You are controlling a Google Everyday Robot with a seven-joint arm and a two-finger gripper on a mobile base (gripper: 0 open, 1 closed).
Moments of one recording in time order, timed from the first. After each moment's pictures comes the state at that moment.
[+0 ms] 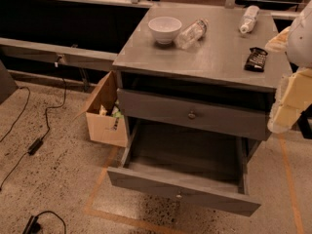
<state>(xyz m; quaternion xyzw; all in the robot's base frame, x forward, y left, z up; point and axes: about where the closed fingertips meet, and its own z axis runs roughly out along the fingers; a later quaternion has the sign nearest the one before) 0.438 -0.217 0.977 -0.60 0.78 -0.03 0.16</state>
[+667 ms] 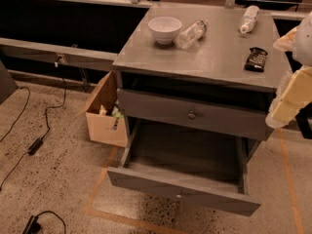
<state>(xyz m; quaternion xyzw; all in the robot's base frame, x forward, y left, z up) 0.448 -0.227 0.975 -0.57 0.80 -0.02 0.19</state>
